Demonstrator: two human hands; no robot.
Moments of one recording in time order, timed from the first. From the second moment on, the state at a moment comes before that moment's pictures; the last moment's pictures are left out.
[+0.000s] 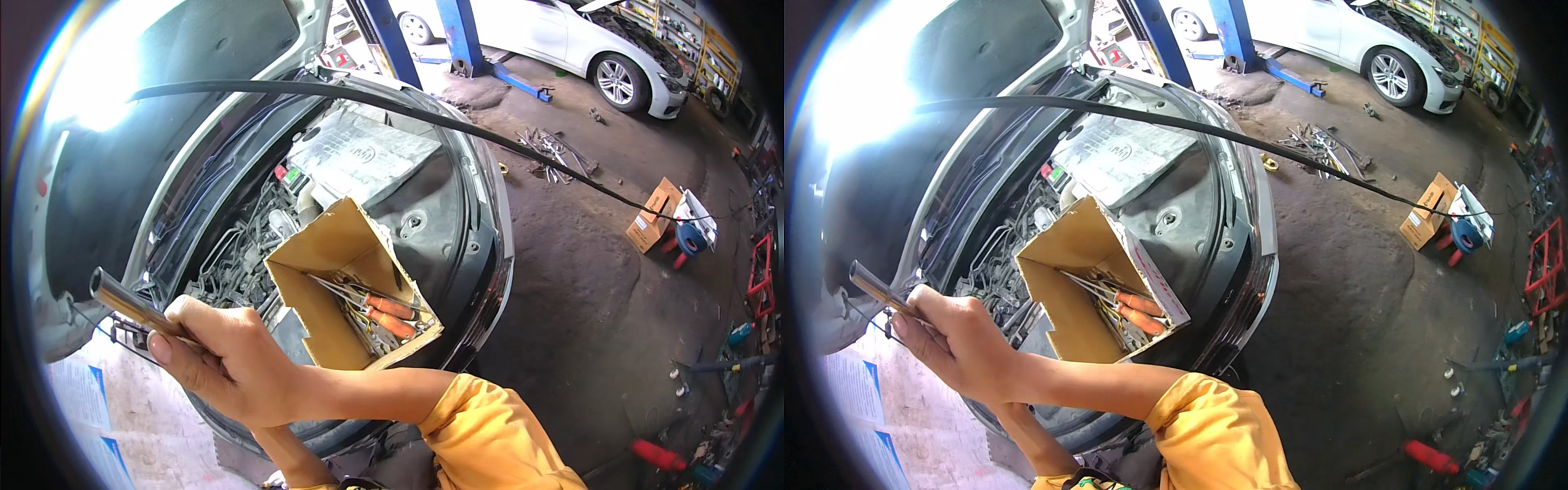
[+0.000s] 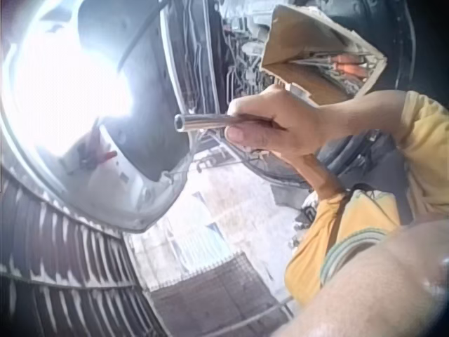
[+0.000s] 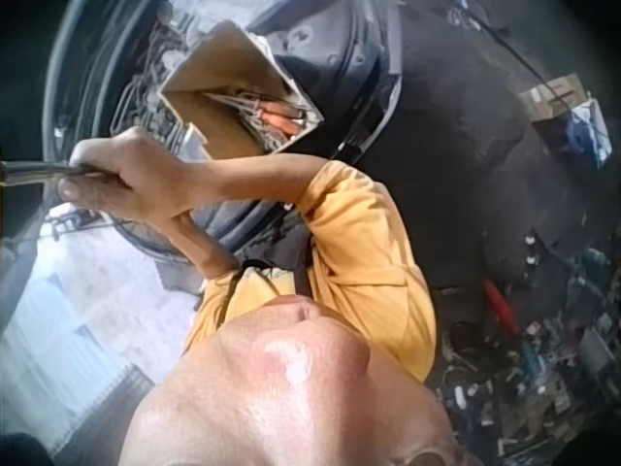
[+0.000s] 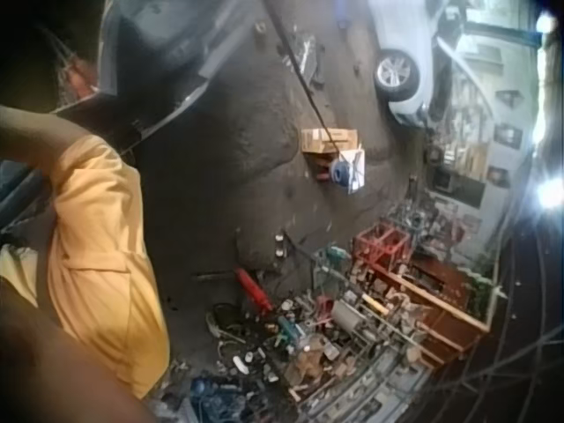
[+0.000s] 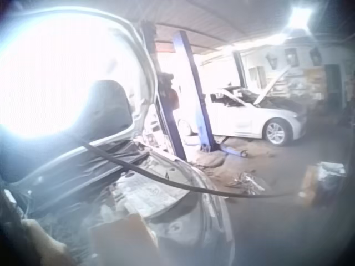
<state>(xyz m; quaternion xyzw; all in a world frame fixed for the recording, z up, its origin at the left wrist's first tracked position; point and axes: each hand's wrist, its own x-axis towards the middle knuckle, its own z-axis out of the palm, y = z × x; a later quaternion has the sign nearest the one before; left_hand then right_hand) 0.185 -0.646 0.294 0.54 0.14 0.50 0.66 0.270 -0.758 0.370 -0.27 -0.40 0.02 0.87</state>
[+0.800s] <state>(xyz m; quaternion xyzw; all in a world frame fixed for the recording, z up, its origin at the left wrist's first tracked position) 0.081 -0.582 0.232 0.57 0.18 0.22 0.77 0.256 -0.720 0.330 -0.27 -0.55 0.06 0.79</state>
